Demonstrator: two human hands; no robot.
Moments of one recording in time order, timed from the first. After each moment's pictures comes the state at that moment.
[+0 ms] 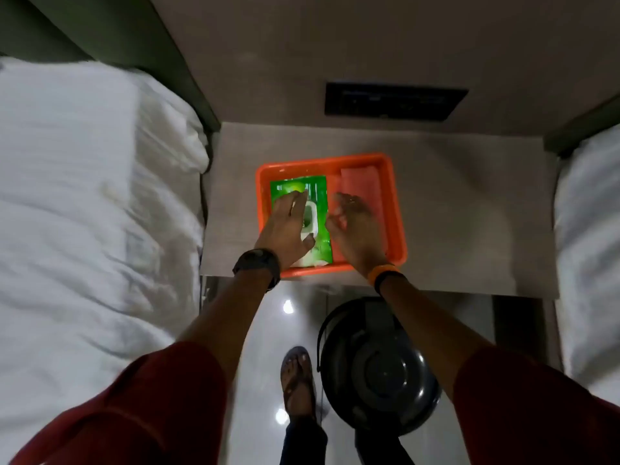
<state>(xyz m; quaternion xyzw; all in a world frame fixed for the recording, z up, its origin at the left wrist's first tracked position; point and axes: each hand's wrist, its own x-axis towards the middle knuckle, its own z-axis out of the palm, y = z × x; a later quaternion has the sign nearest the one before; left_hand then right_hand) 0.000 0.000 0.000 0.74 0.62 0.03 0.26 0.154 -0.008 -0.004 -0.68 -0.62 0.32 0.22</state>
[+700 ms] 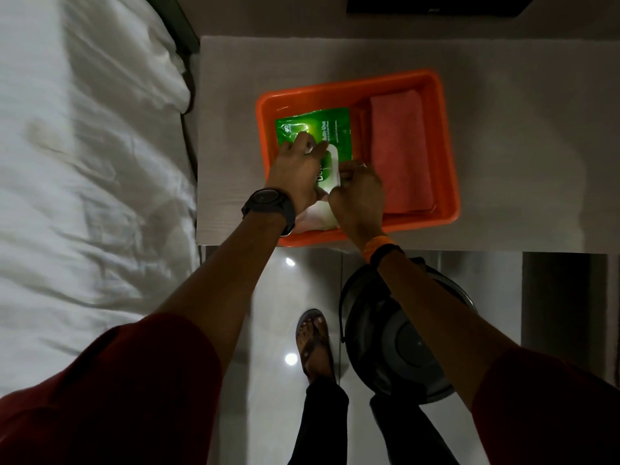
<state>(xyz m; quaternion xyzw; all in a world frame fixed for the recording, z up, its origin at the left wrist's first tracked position) -0.020 0.040 -0.066 0.80 0.56 -0.08 0.21 0.097 -0.006 -0.064 -0.78 -0.45 0.37 0.22</state>
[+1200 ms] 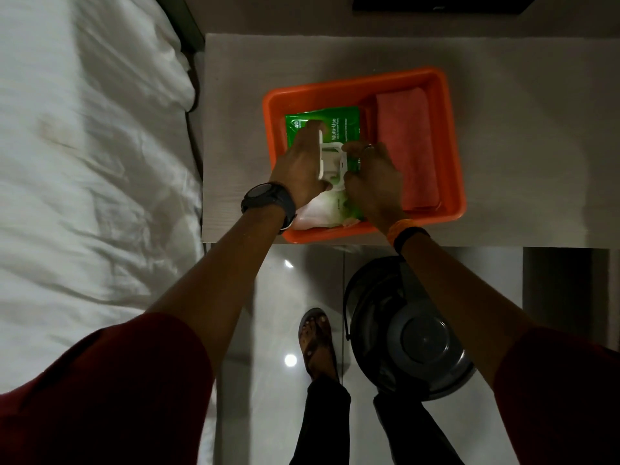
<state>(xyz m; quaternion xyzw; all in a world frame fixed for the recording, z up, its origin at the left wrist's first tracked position) -0.026 0.039 -0.054 0.74 0.58 0.07 0.34 0.116 0.008 -0.065 -0.74 -0.57 0.32 0.16</state>
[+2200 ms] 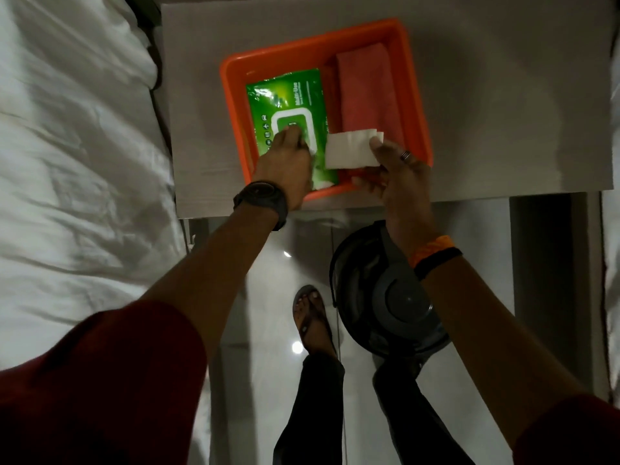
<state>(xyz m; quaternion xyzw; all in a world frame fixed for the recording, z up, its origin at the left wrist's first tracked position) 0.003 -0.016 -0.050 0.80 0.55 -0.12 0.19 0.167 -0.080 -0.015 -0.63 -0.14 0.57 0.50</state>
